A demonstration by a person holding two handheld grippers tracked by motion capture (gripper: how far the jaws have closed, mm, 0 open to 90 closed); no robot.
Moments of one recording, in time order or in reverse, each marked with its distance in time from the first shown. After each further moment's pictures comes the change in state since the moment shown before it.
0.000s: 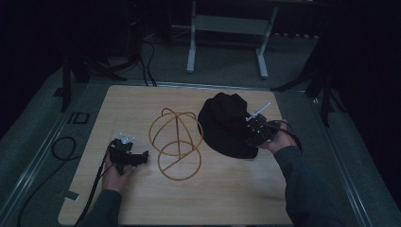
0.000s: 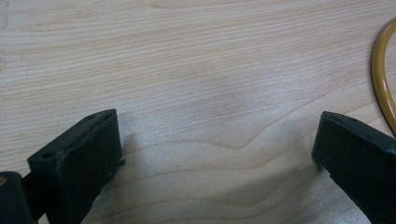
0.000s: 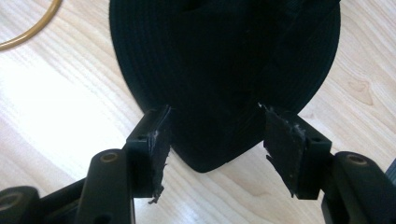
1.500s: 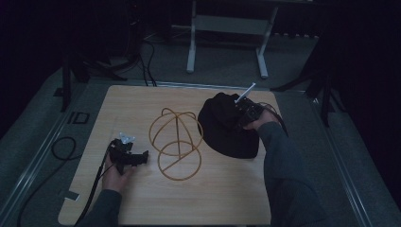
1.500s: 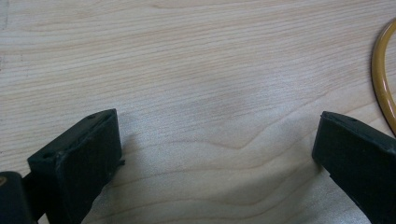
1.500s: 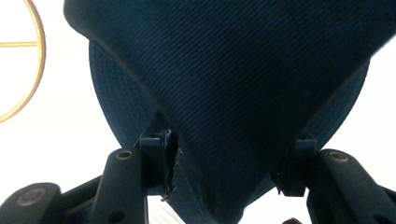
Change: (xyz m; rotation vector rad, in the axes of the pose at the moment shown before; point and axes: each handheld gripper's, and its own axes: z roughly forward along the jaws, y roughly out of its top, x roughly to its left) left arm 0.000 0.000 0.000 0.002 0.000 0.002; right arm -0.036 0.066 0.043 0.148 0.130 0.130
